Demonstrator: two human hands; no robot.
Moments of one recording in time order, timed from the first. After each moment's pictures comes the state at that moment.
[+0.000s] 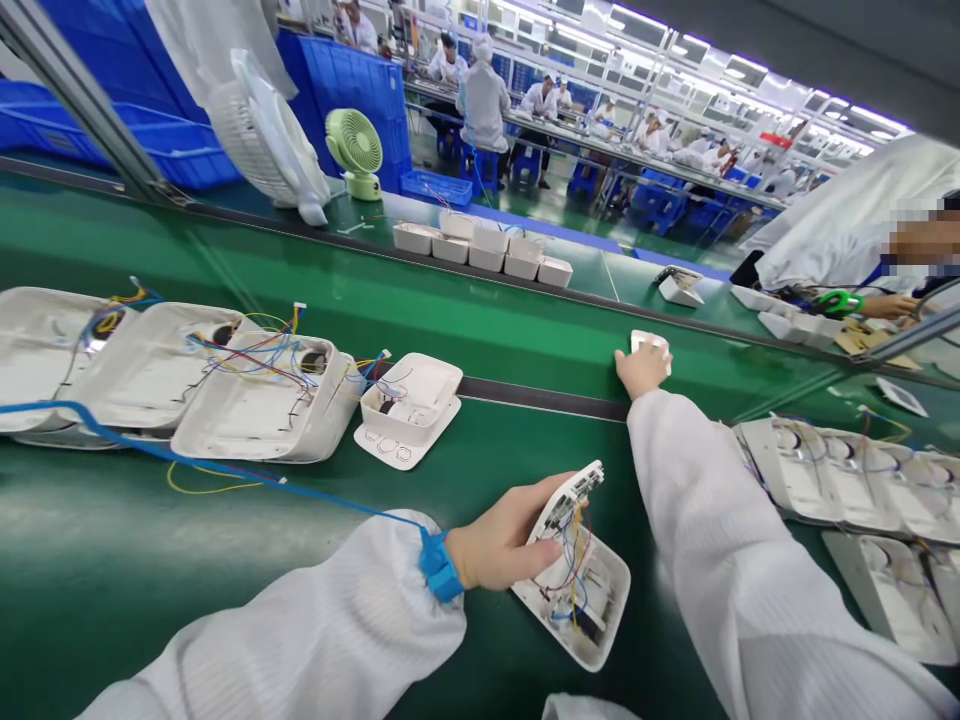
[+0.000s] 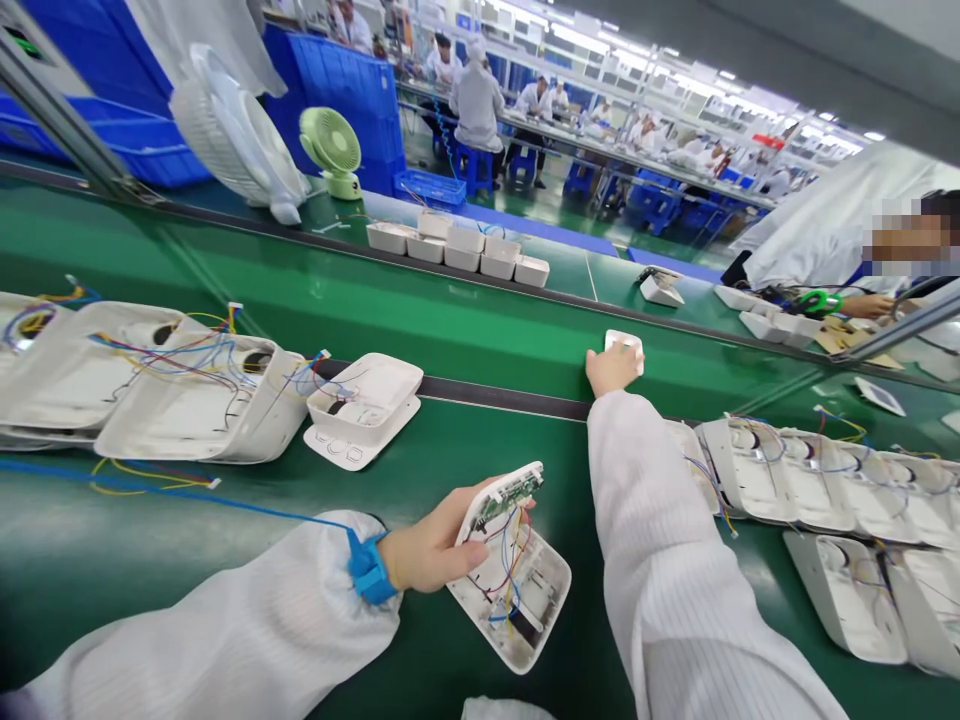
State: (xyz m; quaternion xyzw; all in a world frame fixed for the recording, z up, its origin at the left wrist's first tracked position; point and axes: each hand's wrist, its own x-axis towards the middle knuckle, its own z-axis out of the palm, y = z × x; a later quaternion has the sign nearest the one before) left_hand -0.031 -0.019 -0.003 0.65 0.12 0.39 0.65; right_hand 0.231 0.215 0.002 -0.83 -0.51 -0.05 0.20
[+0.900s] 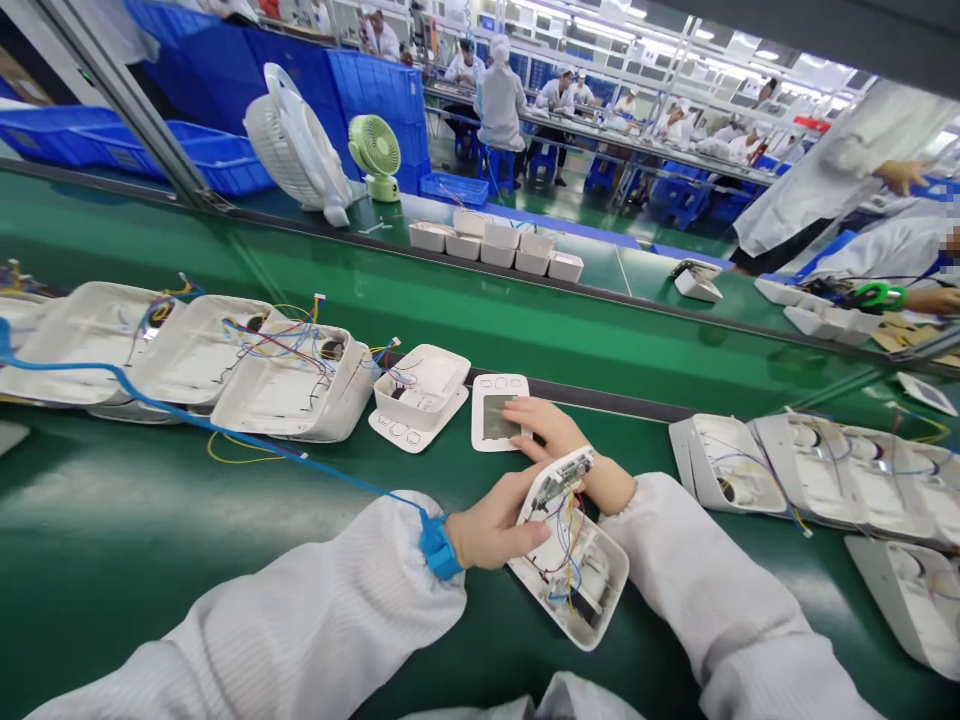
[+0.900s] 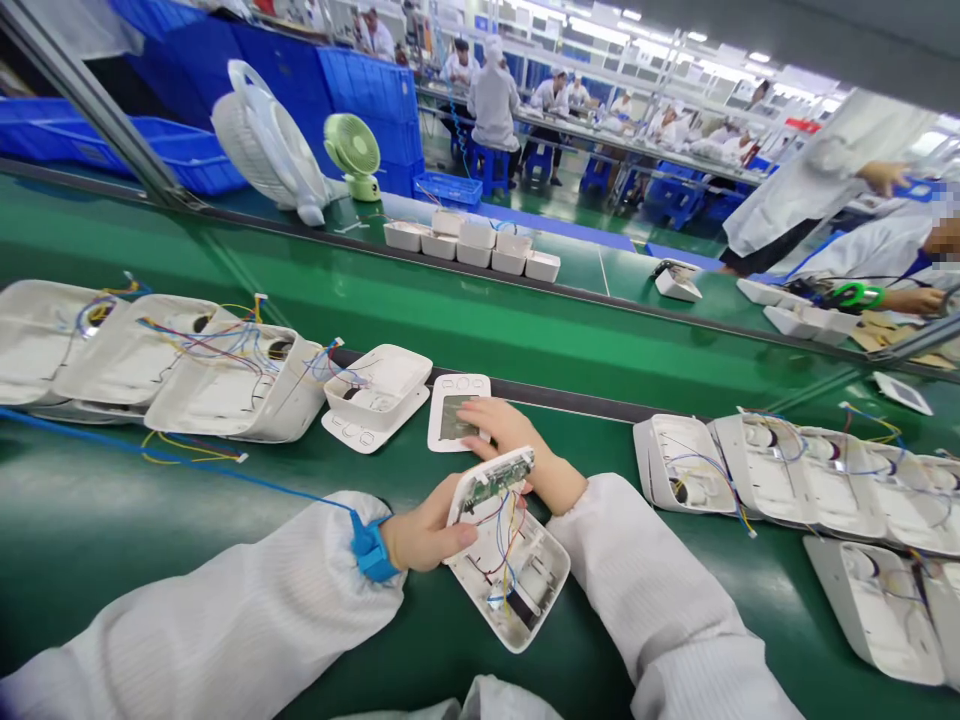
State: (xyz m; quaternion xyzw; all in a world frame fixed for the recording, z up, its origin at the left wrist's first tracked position) left_hand -0.035 -0.022 -0.005 0.66 0.13 0.42 0.60; right_hand 0.115 0.075 -0.012 -0.27 -0.90 0.18 0.31
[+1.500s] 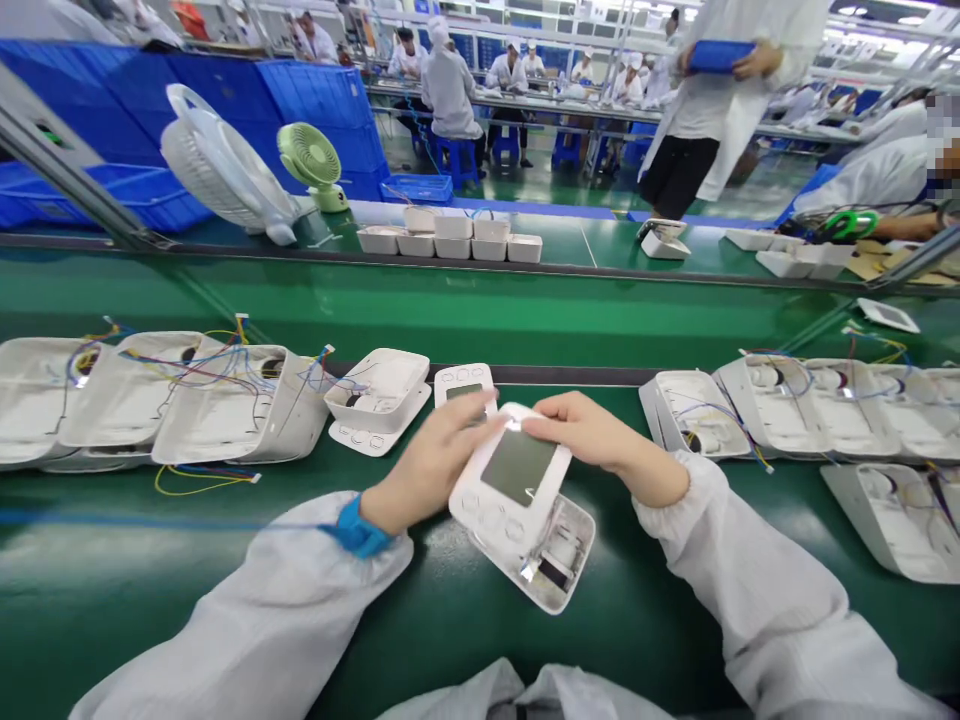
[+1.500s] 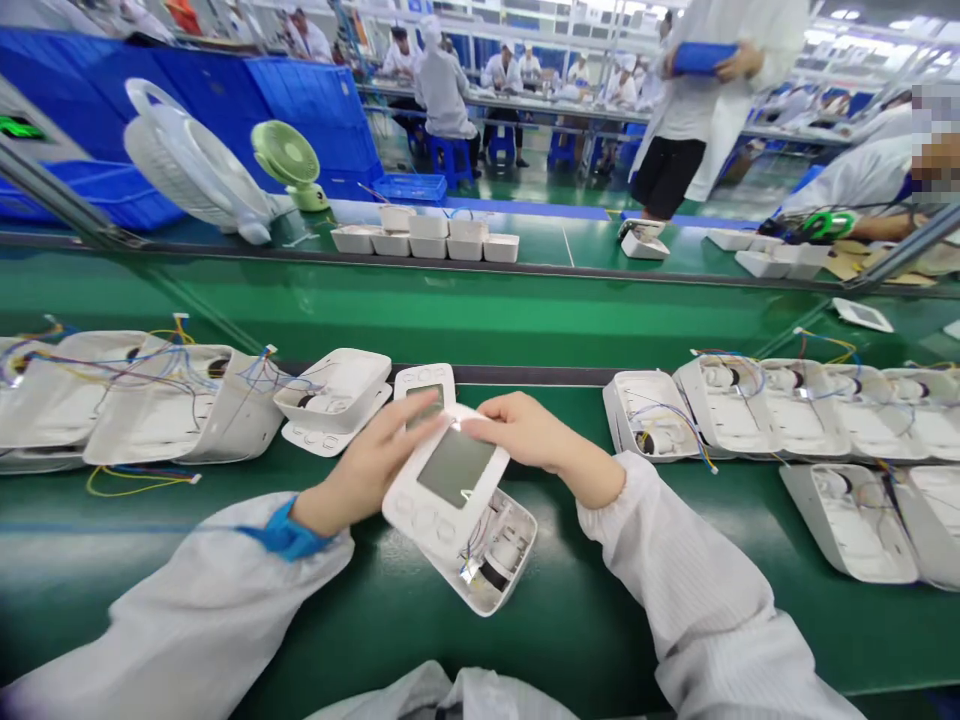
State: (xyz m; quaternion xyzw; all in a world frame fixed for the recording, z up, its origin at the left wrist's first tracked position) left_hand -0.072 0.004 0.029 0.85 0.32 0.38 0.16; right_hand 0.171 0.025 0.071 -0.43 -0.67 0.57 0.22
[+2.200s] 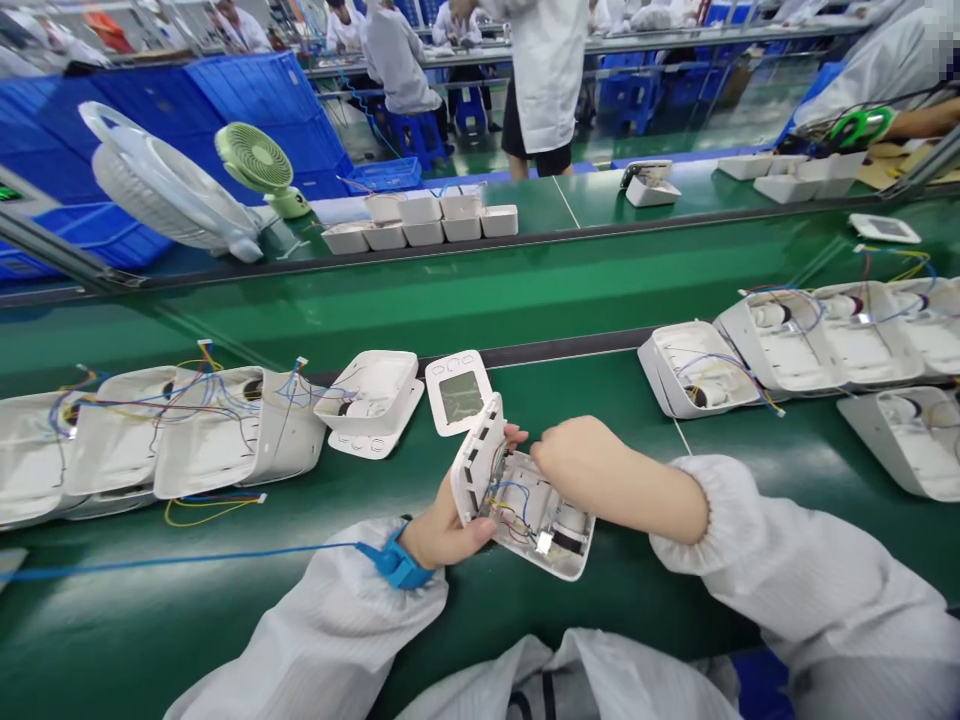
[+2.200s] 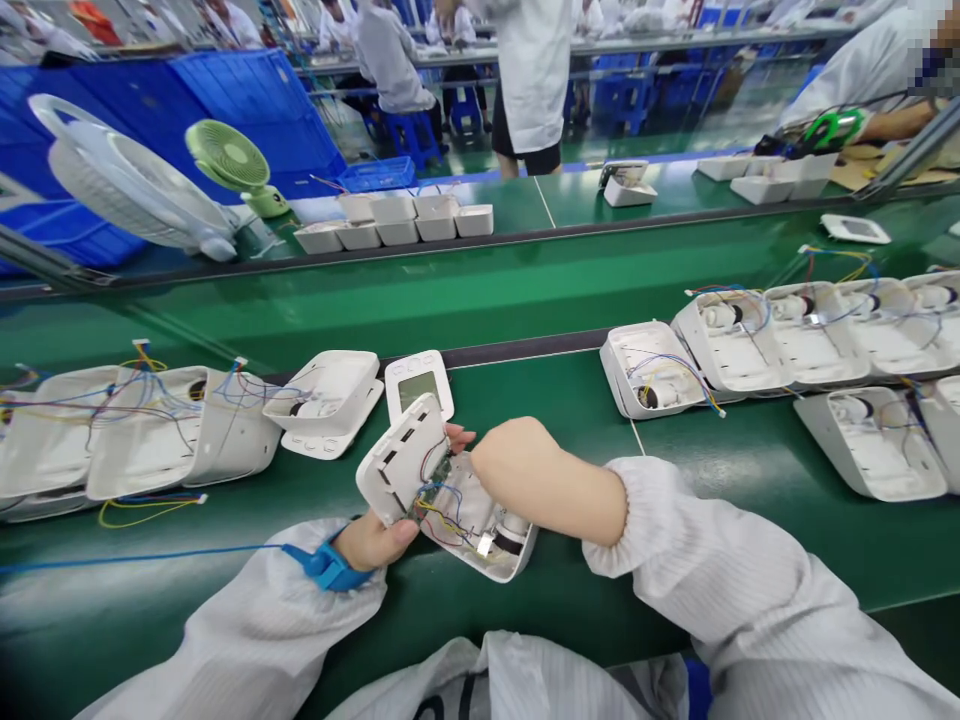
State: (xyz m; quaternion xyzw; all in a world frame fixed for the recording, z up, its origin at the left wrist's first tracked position) left_hand -0.051 -0.037 -0.014 0.68 0.17 0.41 0.58; right_hand 0.146 -0.024 0.071 -0.43 -0.88 0.11 -0.13
